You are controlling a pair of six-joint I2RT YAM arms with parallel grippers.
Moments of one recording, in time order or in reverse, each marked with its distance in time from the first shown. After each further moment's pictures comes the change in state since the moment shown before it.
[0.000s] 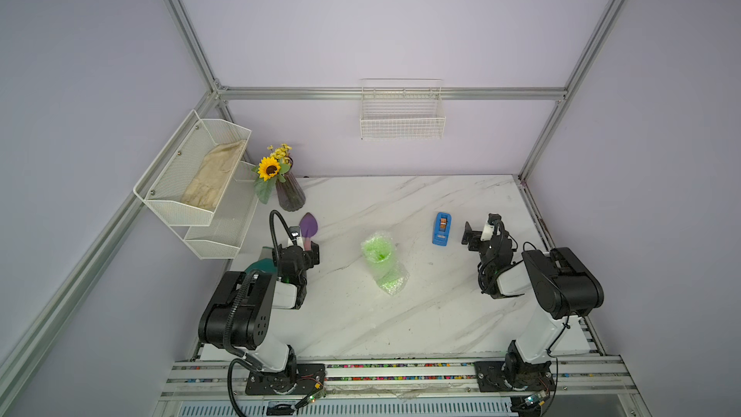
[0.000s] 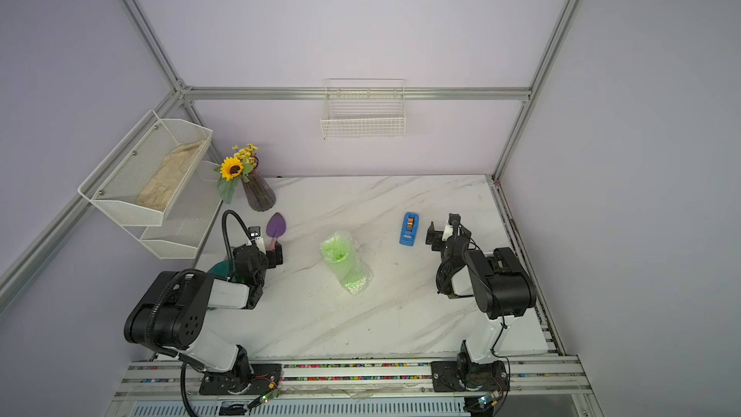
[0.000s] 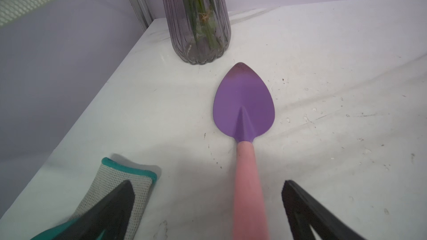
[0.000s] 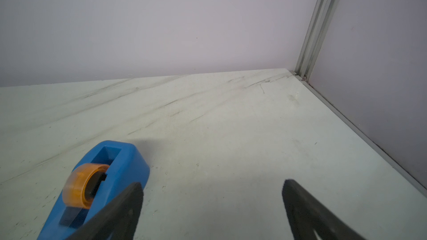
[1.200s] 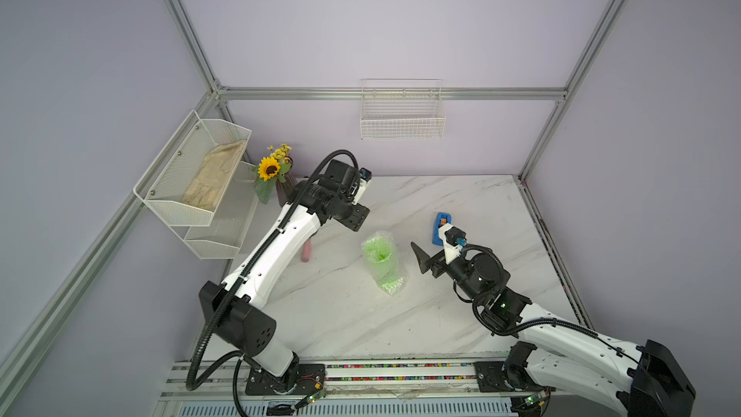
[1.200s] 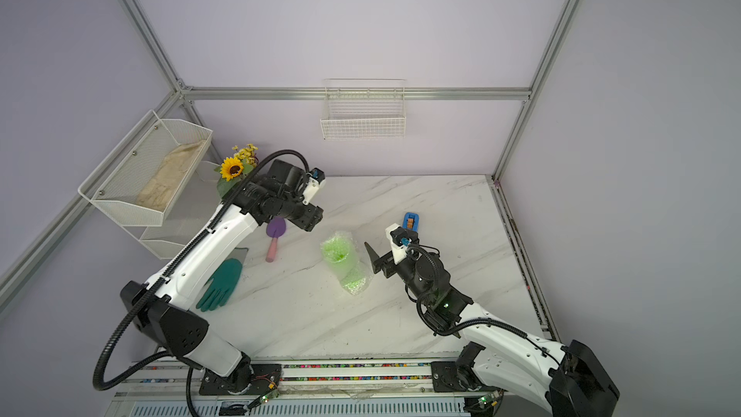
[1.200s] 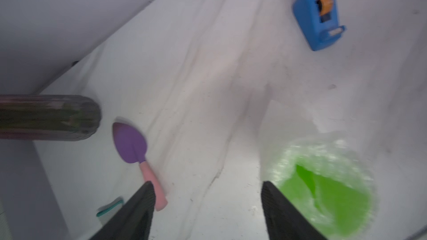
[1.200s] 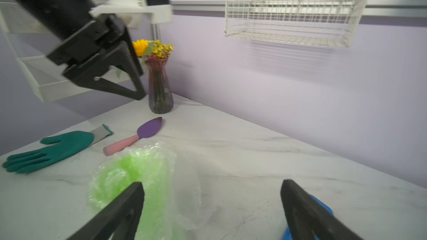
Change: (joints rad) left arm -0.360 -0.061 1.247 -1.830 0.203 0.055; right arm 0.632 -0.779 0.066 -0.710 0.030 -0.076
